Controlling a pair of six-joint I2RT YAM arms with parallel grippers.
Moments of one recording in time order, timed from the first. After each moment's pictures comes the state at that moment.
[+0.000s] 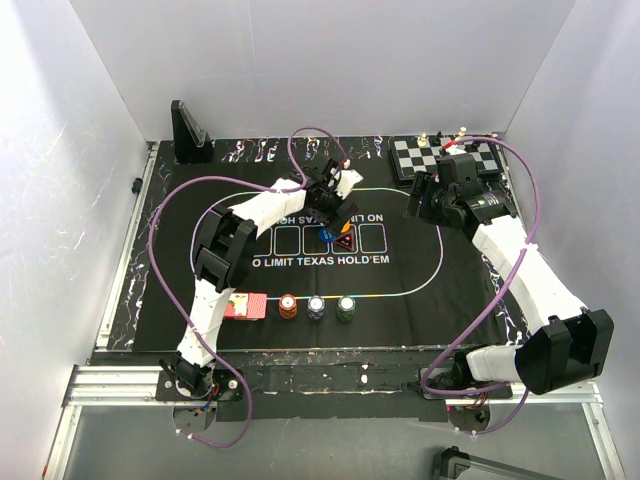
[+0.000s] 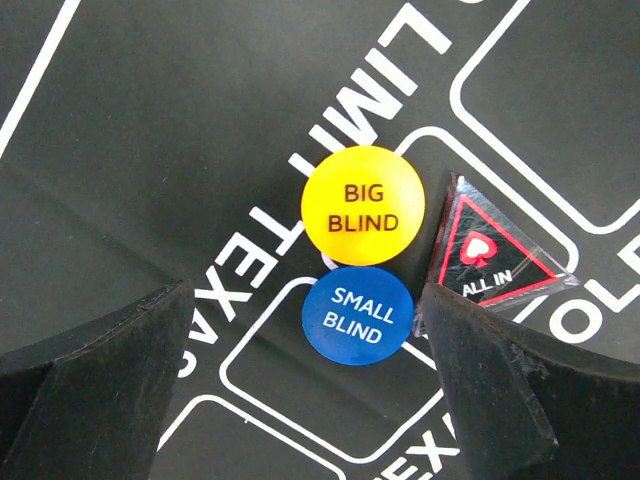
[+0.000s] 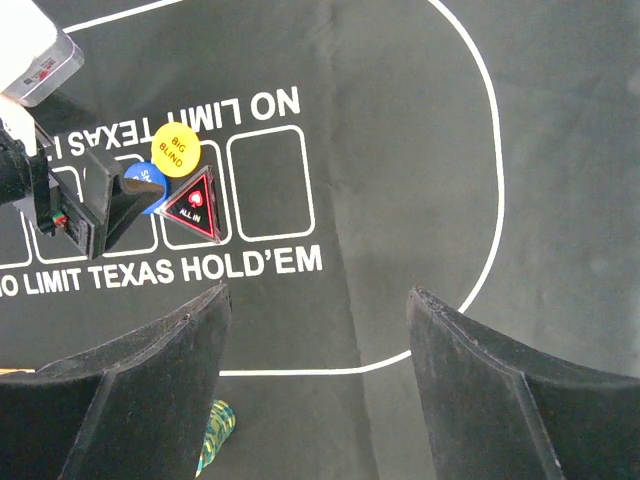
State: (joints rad) left arm -0.59 2.26 1.85 -0.60 0.16 0.28; right arm 0.32 1.30 1.23 -0.71 0.09 0.44
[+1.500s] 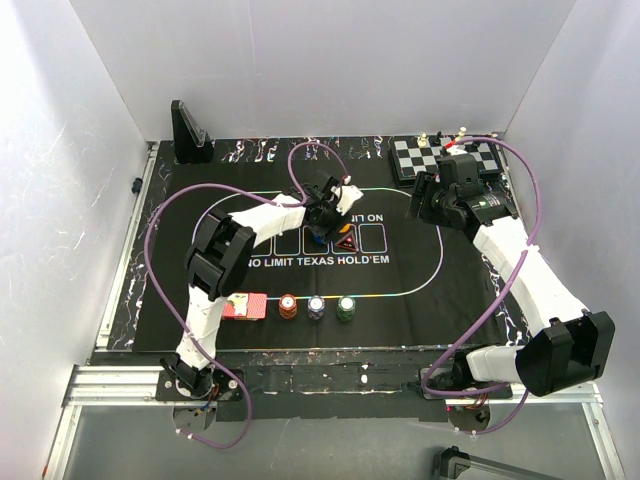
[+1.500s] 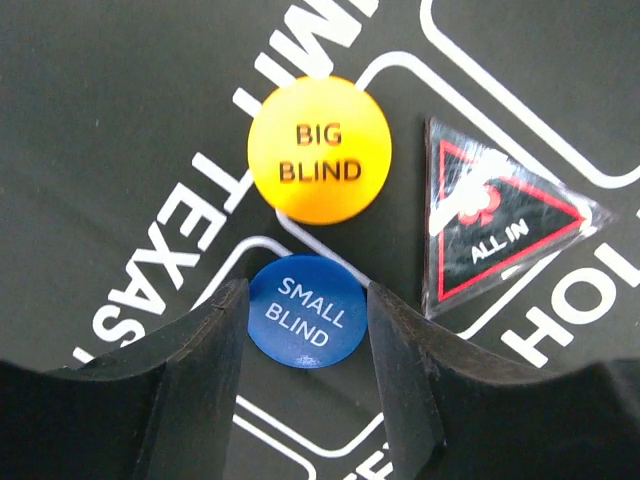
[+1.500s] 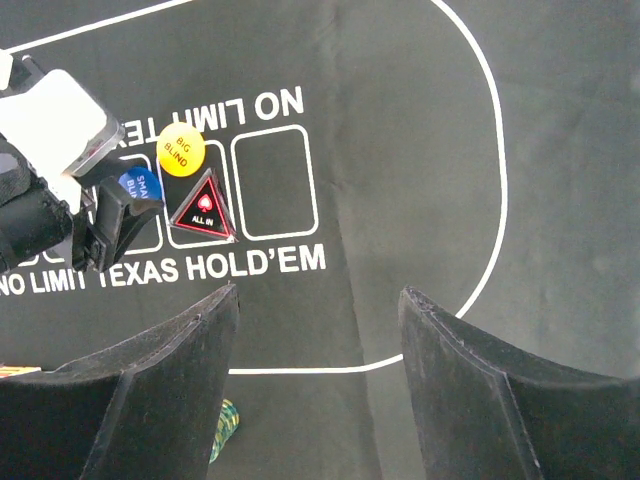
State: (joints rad) left arm -0.64 2.17 1.61 -0.44 0.08 0.28; right arm 0.32 1.29 1.23 -0.71 0.09 0.45
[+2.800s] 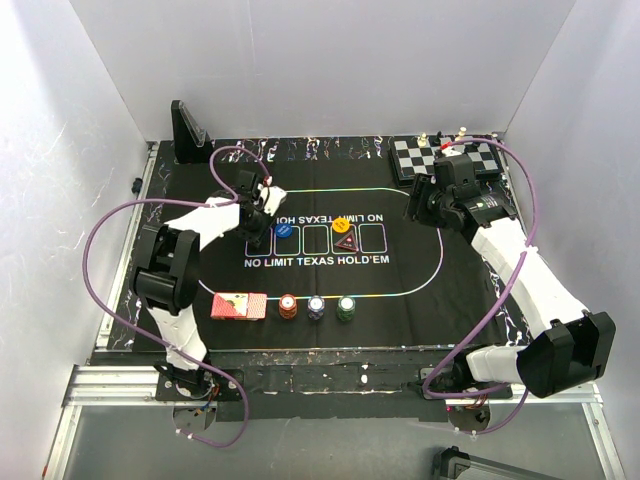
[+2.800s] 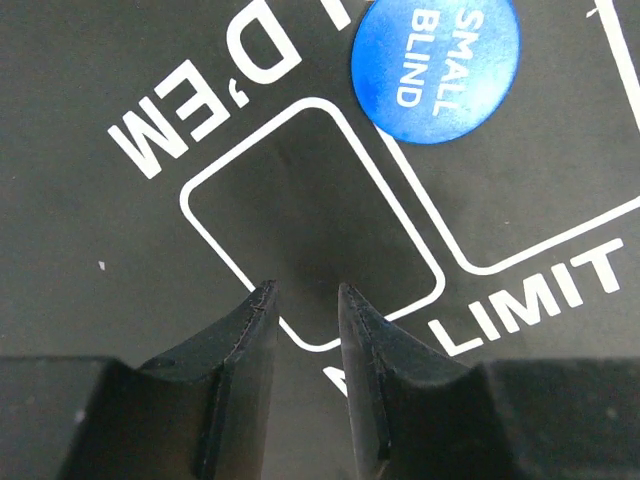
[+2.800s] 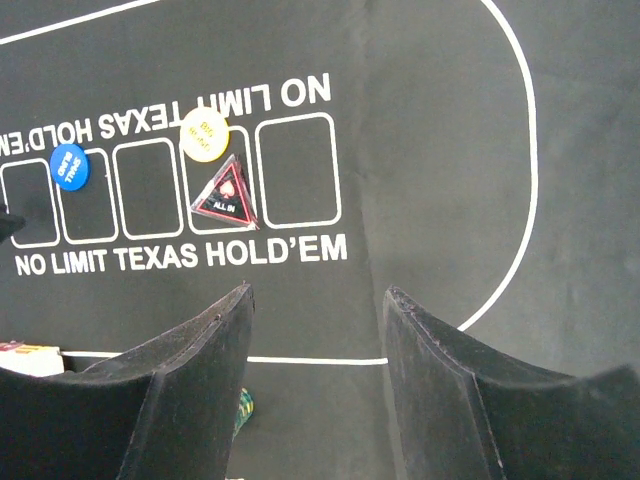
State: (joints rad) left arm -0.31 1.86 1.23 -0.52 0.02 0.32; right arm 0.35 1.29 1.23 -0.71 0.06 0.46
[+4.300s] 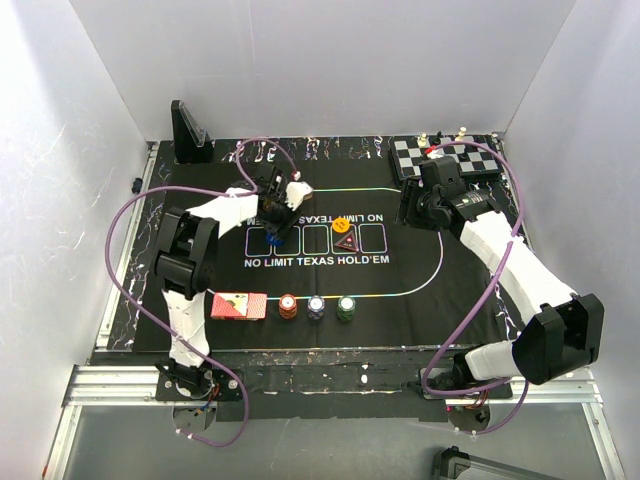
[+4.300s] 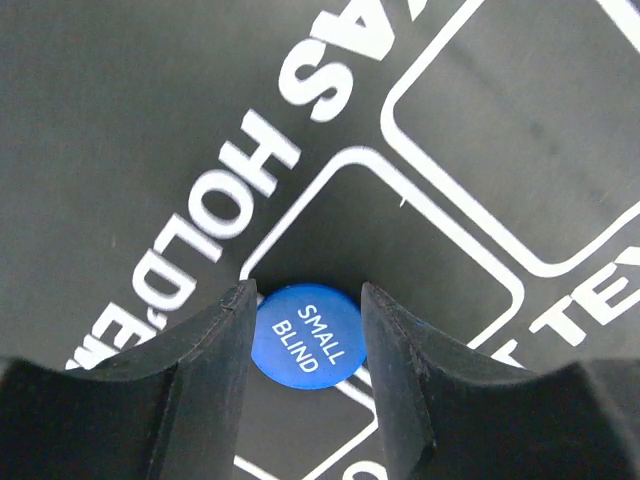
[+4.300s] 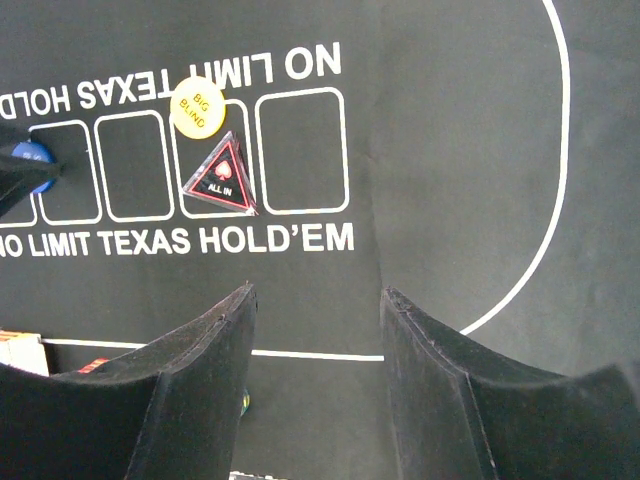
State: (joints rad) left arm -0.37 2.05 1.45 -0.51 0.20 0.46; right arm 0.40 1.36 1.23 -0.71 0.06 0.46
